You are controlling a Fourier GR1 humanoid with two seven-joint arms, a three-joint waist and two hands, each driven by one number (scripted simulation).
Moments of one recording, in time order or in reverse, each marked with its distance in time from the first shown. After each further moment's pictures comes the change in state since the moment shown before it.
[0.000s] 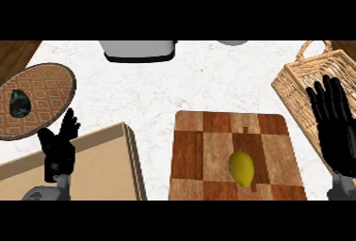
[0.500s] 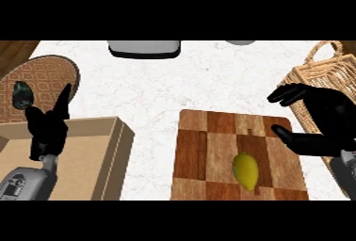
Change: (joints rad) left arm -0.119 0.124 -0.028 -0.070 0.015 -0.117 0.068; right arm -0.232 -0.130 0.095 0.042 0.091 0.319 -0.123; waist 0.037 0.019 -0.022
